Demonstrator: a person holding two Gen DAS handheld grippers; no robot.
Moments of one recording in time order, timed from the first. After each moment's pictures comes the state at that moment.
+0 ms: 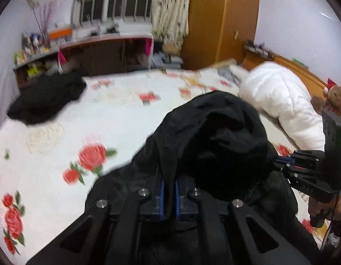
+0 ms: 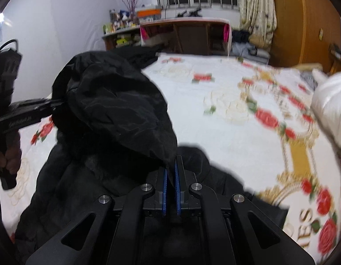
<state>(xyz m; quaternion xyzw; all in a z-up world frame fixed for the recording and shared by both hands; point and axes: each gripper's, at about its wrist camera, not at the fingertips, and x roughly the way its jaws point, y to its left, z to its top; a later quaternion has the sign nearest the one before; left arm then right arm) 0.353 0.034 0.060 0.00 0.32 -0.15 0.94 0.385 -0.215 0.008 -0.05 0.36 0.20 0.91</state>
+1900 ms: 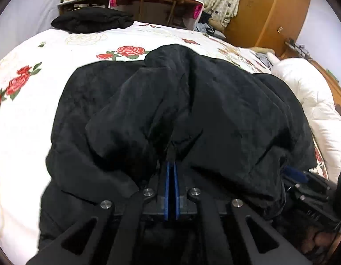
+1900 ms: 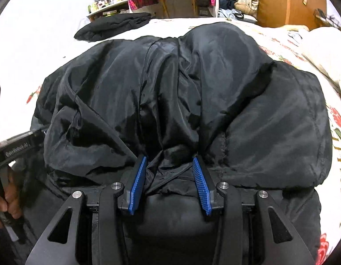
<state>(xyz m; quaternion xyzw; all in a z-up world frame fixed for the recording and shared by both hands) 0.221 0.057 -0.087 -0.11 0.43 -0.04 0.89 0.254 -0.182 -0.089 -0.02 0.46 0.15 0.88</state>
